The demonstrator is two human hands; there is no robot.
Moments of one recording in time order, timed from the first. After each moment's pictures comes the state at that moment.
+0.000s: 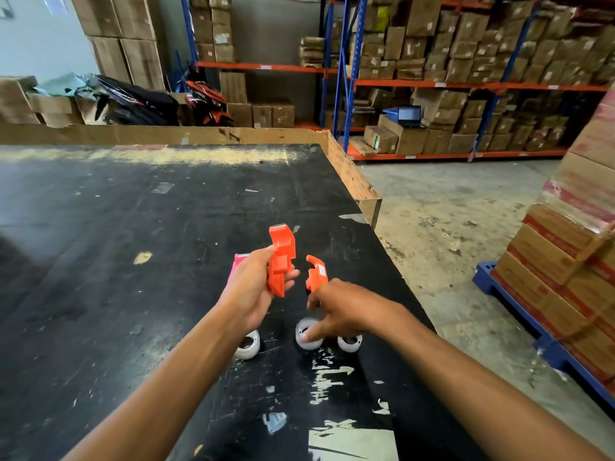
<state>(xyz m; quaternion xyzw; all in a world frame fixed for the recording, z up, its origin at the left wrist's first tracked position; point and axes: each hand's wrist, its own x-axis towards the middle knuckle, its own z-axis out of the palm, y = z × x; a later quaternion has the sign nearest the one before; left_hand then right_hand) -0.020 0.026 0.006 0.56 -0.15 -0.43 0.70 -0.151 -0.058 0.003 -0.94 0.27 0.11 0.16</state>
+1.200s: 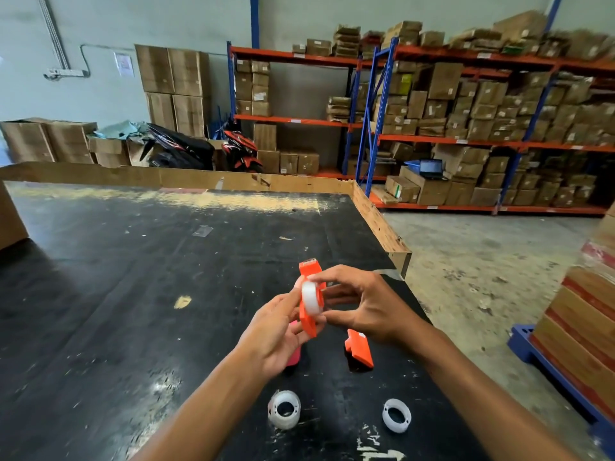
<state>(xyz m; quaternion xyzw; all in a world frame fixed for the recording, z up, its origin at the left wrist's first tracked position) 0.013 0.048 0.031 0.48 -0.14 -0.48 0.72 -0.106 -0.068 0.059 -0.89 0.07 -0.22 0.39</state>
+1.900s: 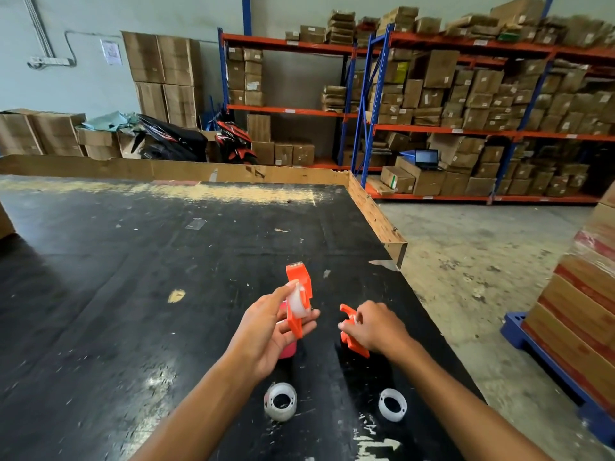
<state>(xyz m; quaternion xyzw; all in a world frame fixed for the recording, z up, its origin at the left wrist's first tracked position) 0.018 0.051 0.017 0.48 -0.11 -0.47 0.73 -0.100 -0.104 -0.019 -0.86 0.48 -0.02 0.19</state>
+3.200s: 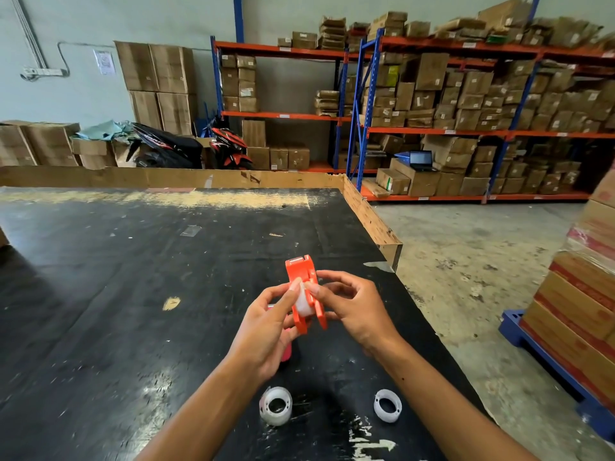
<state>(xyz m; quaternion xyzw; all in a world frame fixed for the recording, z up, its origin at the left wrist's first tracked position) 0.008 0.046 0.018 0.47 -0.21 -0.42 0.75 -0.098 -0.053 0.029 -0.68 0.26 -0.33 0.60</state>
